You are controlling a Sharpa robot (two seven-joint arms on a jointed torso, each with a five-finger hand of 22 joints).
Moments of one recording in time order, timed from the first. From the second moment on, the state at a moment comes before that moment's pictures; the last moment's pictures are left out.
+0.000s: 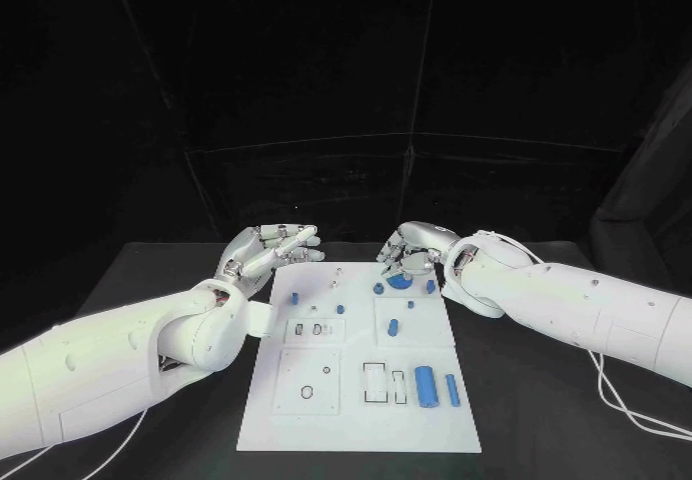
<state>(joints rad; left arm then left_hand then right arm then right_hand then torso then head) 1.16 -0.82 -0.06 1.53 0.01 -0.32 0.56 1.34 0.03 -0.01 0.08 0.05 0.95 0.22 0.14 0.07 1.04 0.16 0.19 0.07 1.11 0.12 0.24 0.14 0.17 0.89 0.23 0.25 0.11 1.20 -0.60 0.00 1.17 -1.38 -0.27 0.10 1.33 0.08 0.00 -0.29 0.16 1.03 0.17 0.07 0.07 1.18 0.09 0.07 0.06 1.46 0.00 0.41 0.23 0.17 1.25 0.08 0.55 0.26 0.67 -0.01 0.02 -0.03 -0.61</state>
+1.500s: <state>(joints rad) 1.16 -0.84 -0.06 1.57 0.00 -0.30 0.53 1.33 0.03 -0.02 0.07 0.05 0.95 0.22 0.13 0.07 1.04 0.16 0.18 0.07 1.11 0.12 0.22 0.14 0.17 0.89 0.24 0.25 0.10 1.23 -0.57 0.00 1.19 -1.64 -0.06 -0.04 1.30 0.10 0.16 -0.29 0.12 1.03 0.16 0.07 0.07 1.16 0.09 0.07 0.07 1.47 0.00 1.21 0.95 0.15 1.25 0.10 1.11 0.76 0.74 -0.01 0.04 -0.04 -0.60</state>
